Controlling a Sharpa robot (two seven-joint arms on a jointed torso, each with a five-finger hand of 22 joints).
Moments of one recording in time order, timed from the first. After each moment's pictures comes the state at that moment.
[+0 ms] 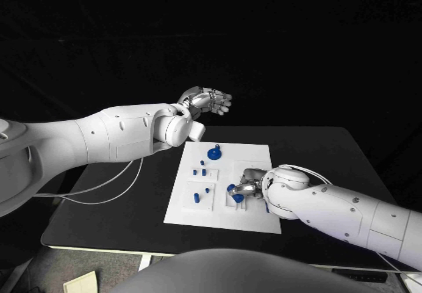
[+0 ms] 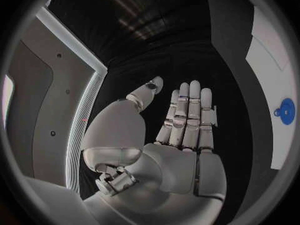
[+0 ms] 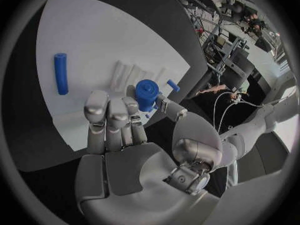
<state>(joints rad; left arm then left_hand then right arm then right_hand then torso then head) 1.22 -0.69 -0.13 1.21 -0.01 -0.26 0.32 1.05 -0.09 0.55 -0.25 0.10 0.81 0.17 0.39 0.46 1.17 0.13 0.06 0.19 0.92 0.11 0.51 0.46 0.05 0.56 0.01 0.95 0.80 1.04 -0.39 -0.18 1.28 -1.28 0.00 -0.48 0.57 -0.08 0.87 -0.07 0.05 1.07 0.07 0.30 0.52 1.15 -0.03 1.13 1.15 1.30 -0.13 1.27 0.95 0.18 1.30 -0.08 1.06 1.31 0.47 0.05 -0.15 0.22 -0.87</state>
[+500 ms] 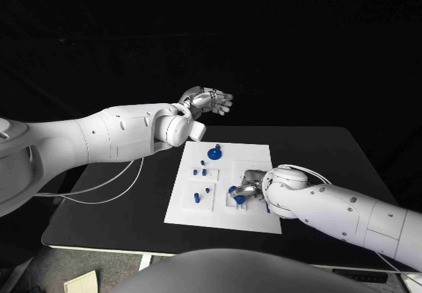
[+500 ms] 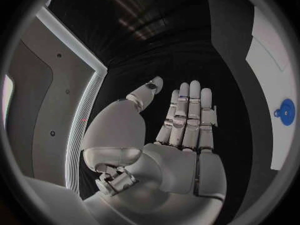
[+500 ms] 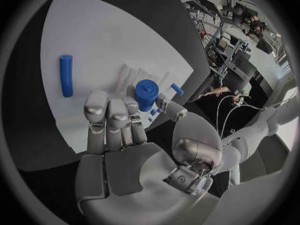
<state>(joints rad) 1.22 -0.69 -0.13 1.21 -0.01 -0.26 0.32 1.05 -0.09 0.54 -0.24 0.10 0.81 0.17 0.39 0.45 1.17 0.13 0.06 0.19 0.92 0.11 0.50 0.46 0.05 0.56 0.01 0.95 0.81 1.03 -0.38 -0.18 1.24 -1.30 0.03 -0.49 0.57 -0.08 0.87 -0.07 0.05 1.07 0.07 0.29 0.52 1.15 -0.03 1.13 1.15 1.30 -0.13 1.27 0.95 0.18 1.30 -0.08 1.06 1.31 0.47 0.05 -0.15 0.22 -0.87</state>
